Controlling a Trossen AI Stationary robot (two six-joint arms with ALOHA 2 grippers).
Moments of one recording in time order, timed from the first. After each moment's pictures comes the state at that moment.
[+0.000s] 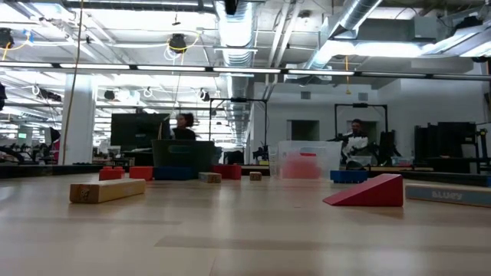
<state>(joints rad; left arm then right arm) 0.15 1.45 1.35 0.05 0.19 -0.22 -0.13 1.41 1.53 -0.35 -0.16 0.18</state>
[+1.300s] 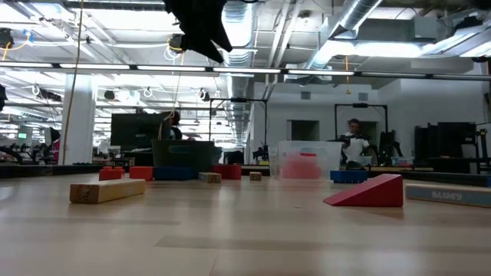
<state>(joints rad) 0.28 1.44 1.44 -0.68 -0.12 -0.09 0.65 1.12 1.01 -0.93 -0.24 1.78</state>
